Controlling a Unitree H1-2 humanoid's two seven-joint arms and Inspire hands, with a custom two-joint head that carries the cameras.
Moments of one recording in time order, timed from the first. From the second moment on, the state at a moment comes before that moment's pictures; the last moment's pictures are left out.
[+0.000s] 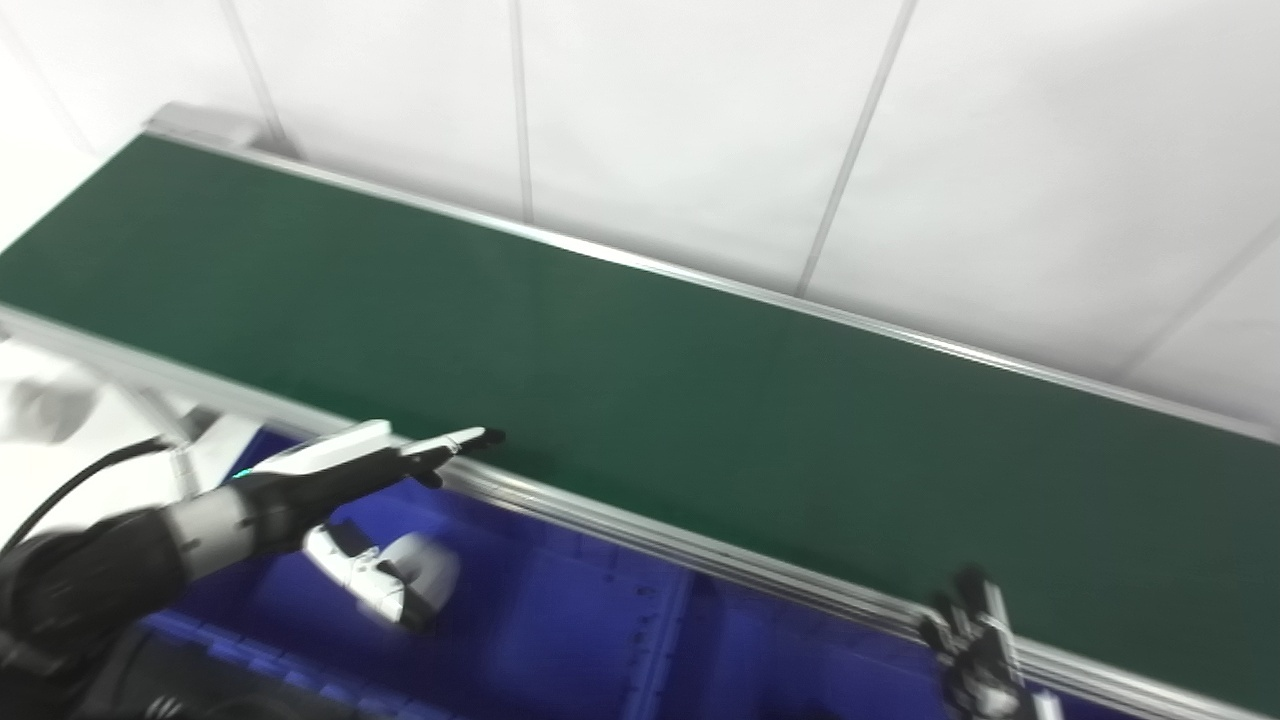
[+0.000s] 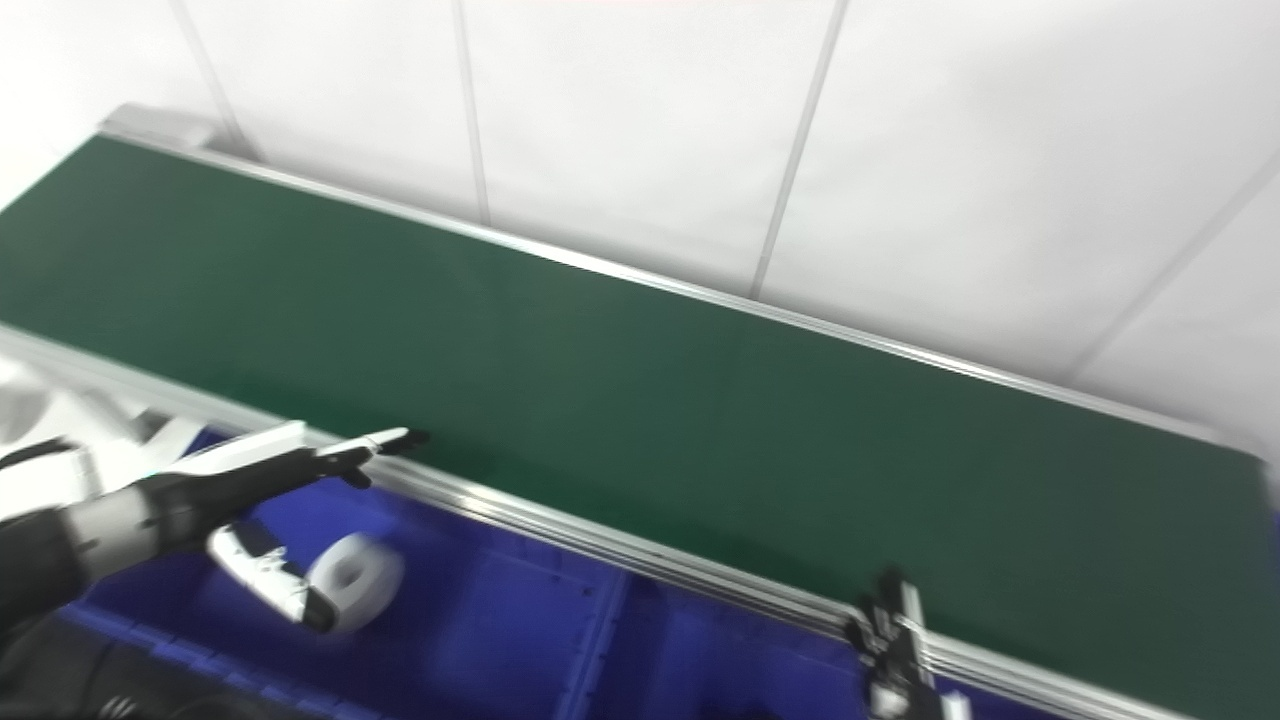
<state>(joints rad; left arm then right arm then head) 0.20 0.62 0.05 -0.51 -0.04 0.09 -0.68 0.54 0.00 0.12 -0.31 -0.04 -0.16 0.08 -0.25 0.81</state>
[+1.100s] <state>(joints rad) 0.28 0.14 -0.19 -0.68 -0.08 0.33 -0.30 0.52 0.12 0.26 -0.35 -0.22 -0.07 -0.06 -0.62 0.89</state>
